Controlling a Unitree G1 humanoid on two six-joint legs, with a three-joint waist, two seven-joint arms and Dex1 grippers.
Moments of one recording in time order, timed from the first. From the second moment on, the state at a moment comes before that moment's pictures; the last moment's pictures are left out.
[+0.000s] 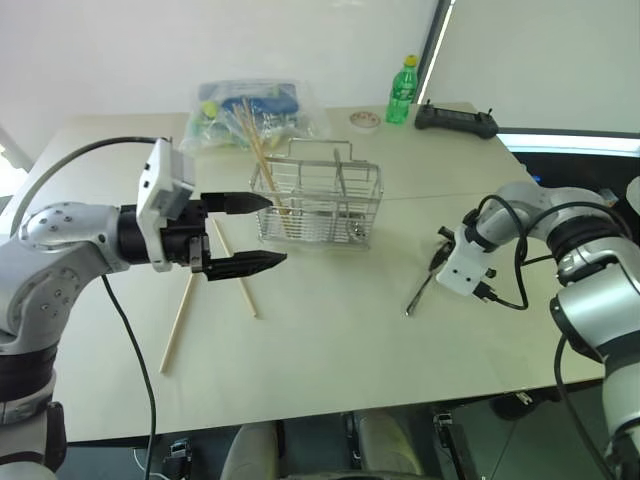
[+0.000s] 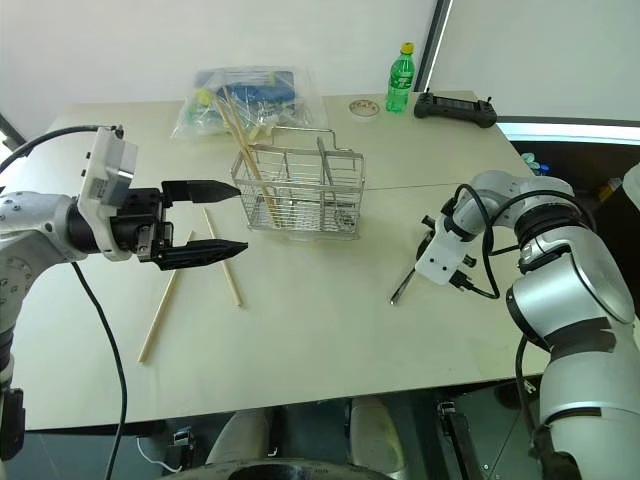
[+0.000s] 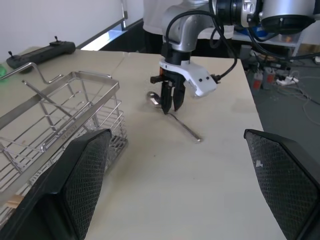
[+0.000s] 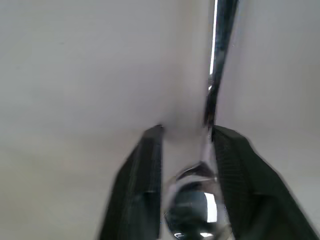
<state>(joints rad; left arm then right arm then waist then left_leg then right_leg) -0.47 0.88 0.18 -0.43 -0.88 0.78 -0.99 -1.21 -0.73 0.71 1.24 -0.78 -1.17 1.05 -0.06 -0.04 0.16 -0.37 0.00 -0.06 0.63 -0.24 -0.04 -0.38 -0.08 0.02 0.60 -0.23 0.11</state>
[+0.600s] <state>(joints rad) -0.54 0.86 0.16 -0.38 -0.87 0.76 -0.99 -1.14 -0.76 0.63 1.21 -0.64 -1.17 1.14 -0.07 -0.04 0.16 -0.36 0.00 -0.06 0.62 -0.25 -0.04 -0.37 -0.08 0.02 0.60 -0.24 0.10</state>
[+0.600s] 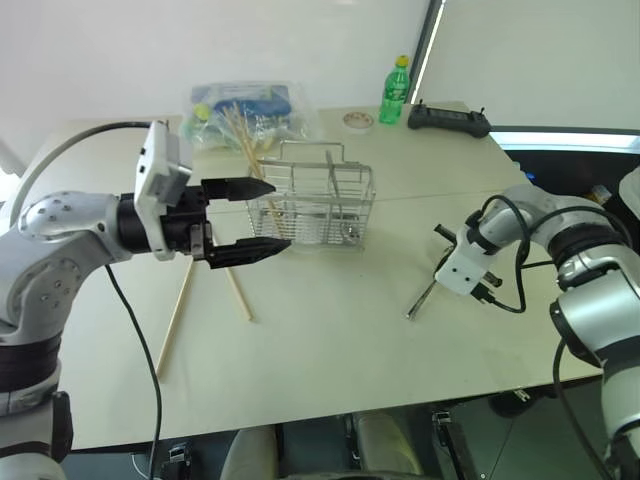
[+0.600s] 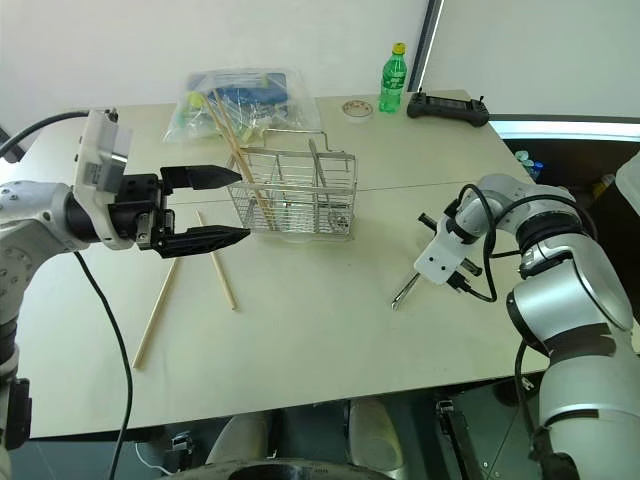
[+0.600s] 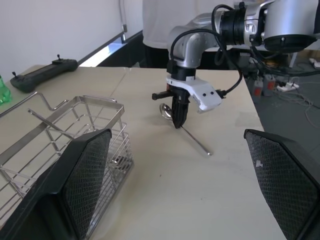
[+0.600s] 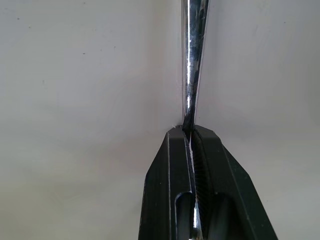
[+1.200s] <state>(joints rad) -0.66 0.80 0.09 -0.23 -0.76 0.68 -1.08 -0.89 -0.84 0.50 0.84 -0.22 -0.98 1.36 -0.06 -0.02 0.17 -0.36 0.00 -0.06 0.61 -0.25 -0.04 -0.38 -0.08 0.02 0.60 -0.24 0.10</state>
